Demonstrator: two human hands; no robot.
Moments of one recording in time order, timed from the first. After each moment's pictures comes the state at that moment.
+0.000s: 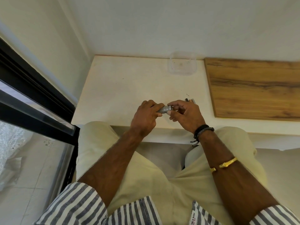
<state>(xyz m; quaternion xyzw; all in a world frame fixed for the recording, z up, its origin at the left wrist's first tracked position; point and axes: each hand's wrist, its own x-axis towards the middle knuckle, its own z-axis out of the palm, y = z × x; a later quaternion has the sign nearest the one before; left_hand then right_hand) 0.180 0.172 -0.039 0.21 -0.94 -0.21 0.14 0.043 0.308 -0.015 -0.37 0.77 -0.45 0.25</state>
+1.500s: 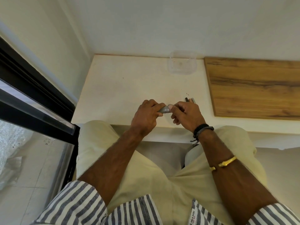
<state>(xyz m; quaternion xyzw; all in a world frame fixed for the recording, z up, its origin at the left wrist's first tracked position) 0.180 0.177 -0.035 0.19 -0.95 -0.21 0.15 0.043 0.310 -0.013 -0.36 0.80 -0.41 0.24</state>
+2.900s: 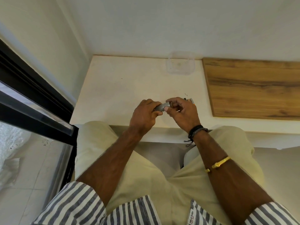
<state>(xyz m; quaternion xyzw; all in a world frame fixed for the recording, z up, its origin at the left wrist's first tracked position) 0.180 0.176 -0.027 0.23 -0.91 -0.29 0.19 0.055 0.301 -0.012 -0.34 0.78 -0.48 0.20</state>
